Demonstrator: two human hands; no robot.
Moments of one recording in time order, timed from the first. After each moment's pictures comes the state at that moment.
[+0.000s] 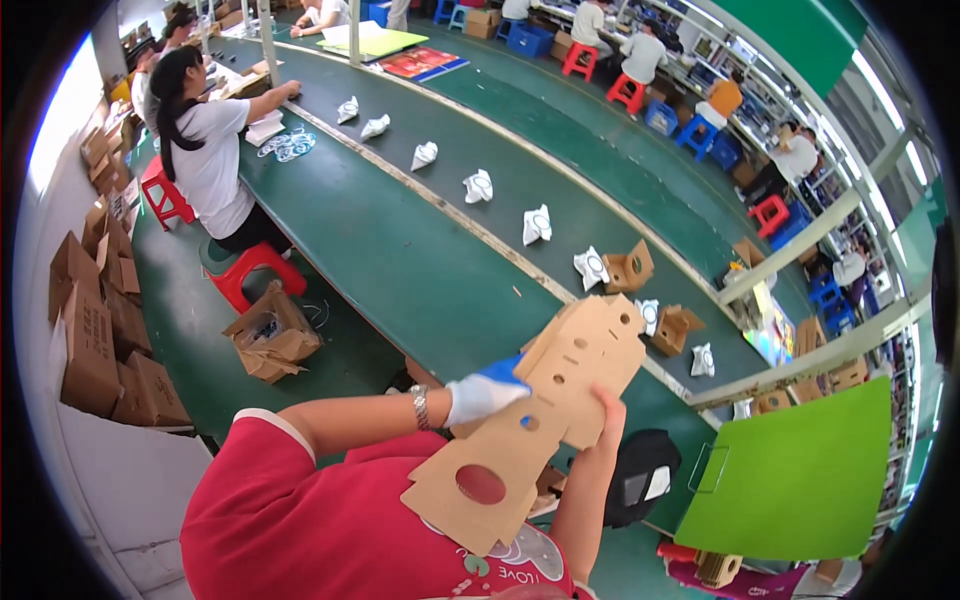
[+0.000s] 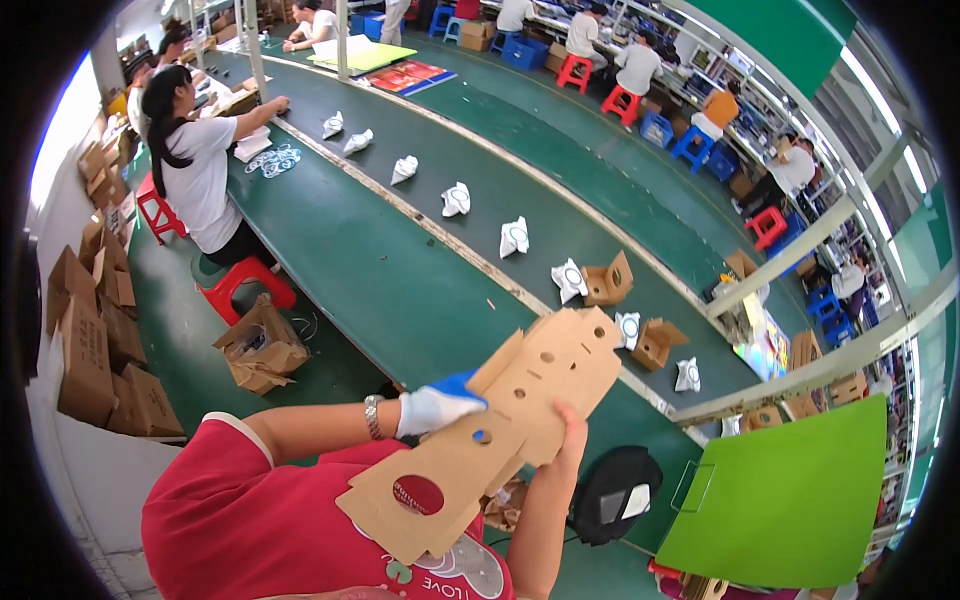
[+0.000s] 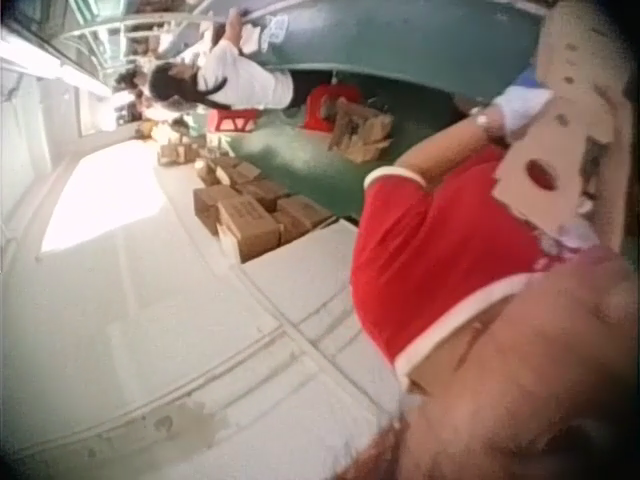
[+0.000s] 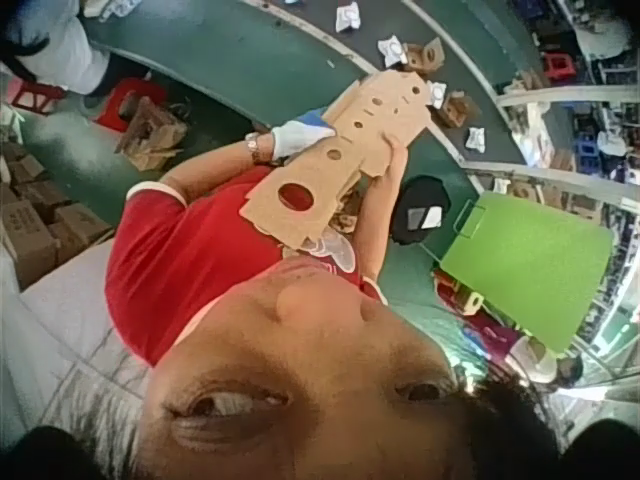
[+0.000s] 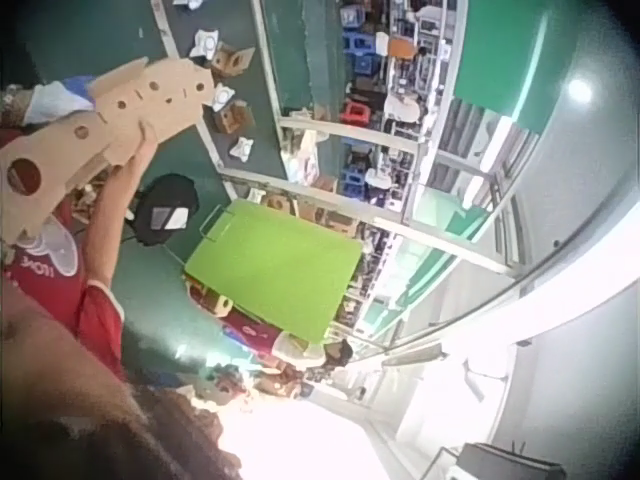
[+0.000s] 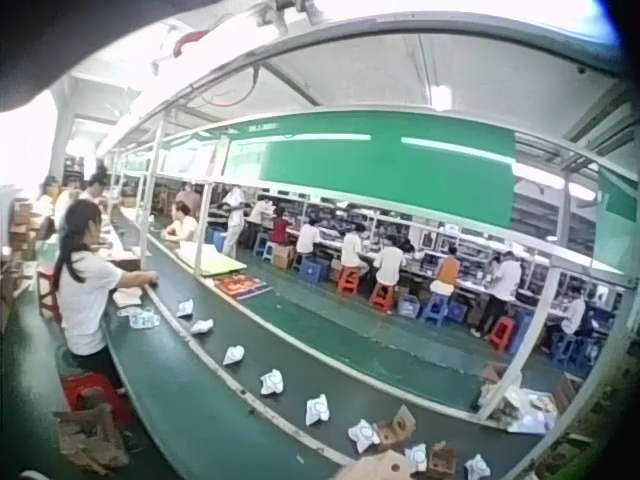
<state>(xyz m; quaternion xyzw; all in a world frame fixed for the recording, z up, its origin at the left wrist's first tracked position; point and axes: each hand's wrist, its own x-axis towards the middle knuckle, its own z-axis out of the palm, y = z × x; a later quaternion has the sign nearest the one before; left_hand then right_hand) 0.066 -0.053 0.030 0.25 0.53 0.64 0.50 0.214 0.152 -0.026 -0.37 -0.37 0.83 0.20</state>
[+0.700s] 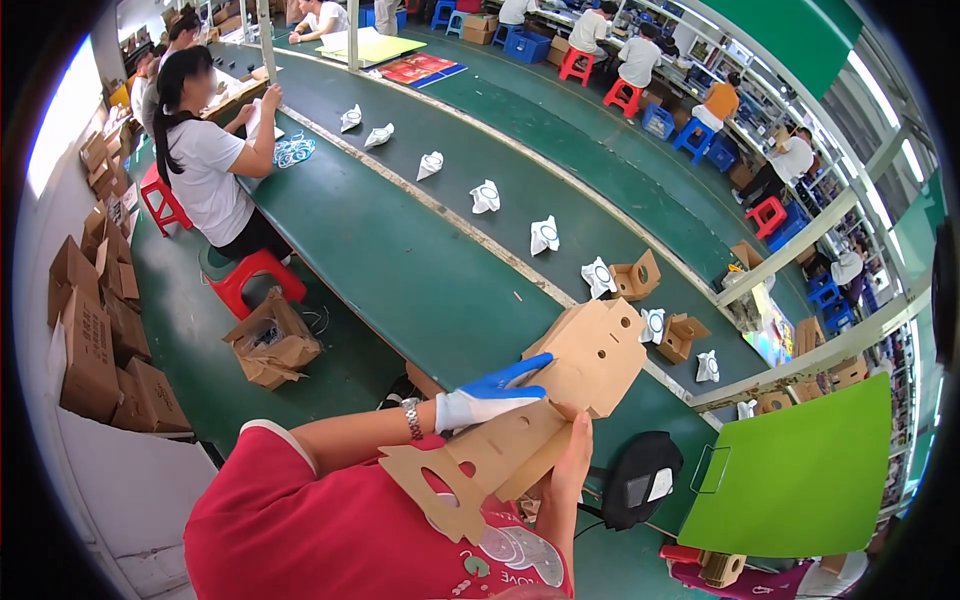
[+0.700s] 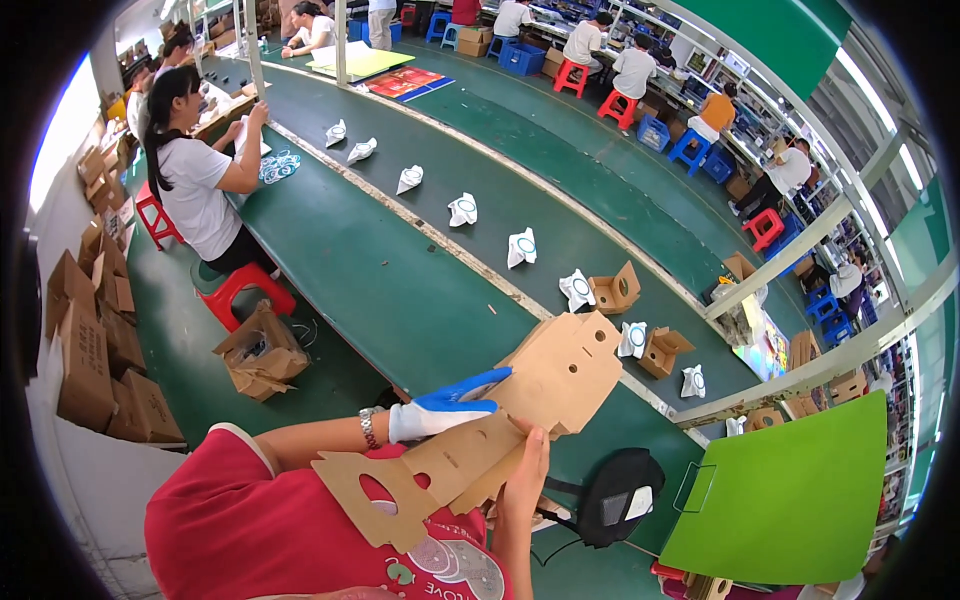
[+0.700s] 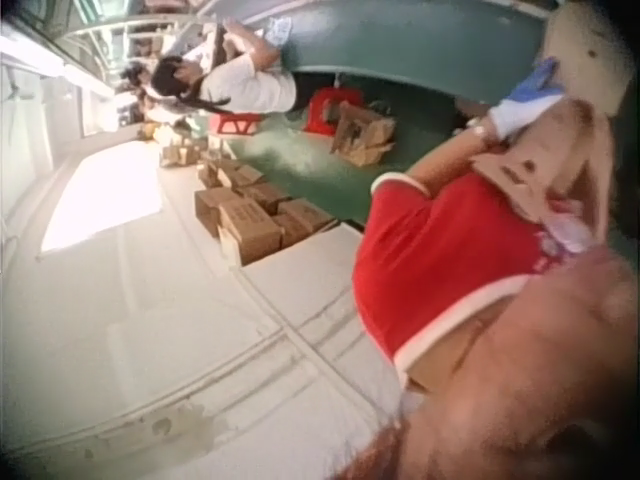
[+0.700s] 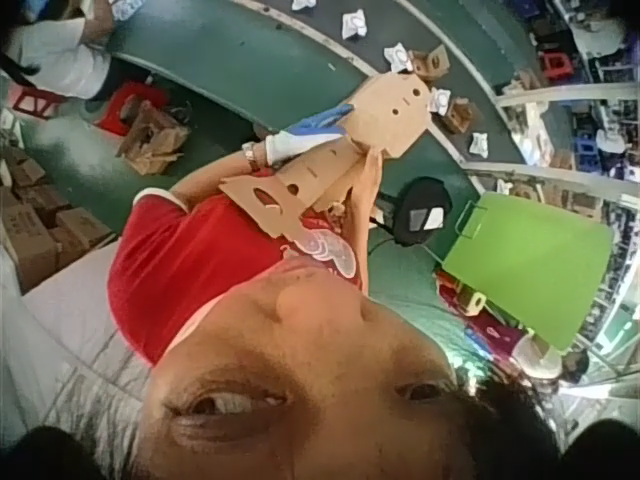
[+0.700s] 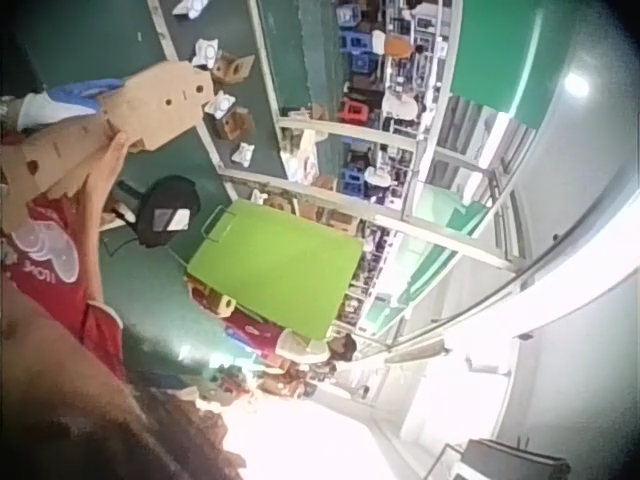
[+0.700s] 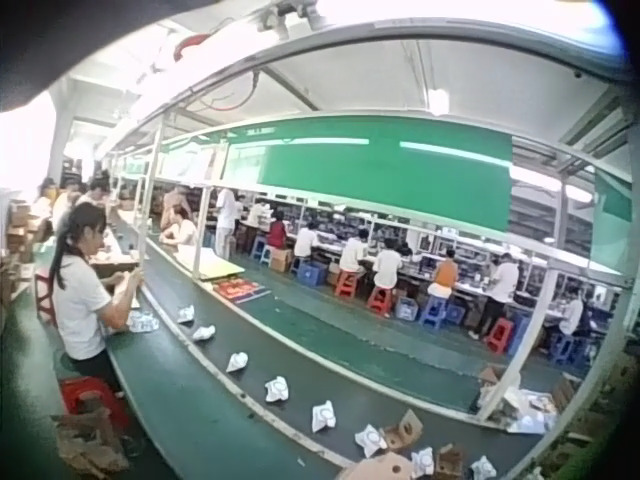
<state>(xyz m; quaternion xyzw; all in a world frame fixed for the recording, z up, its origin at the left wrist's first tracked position) 0.054 -0.054 0.011 0.39 0.51 0.62 0.45 0.215 0.031 0.039 -0.35 -0.53 0.72 0.28</state>
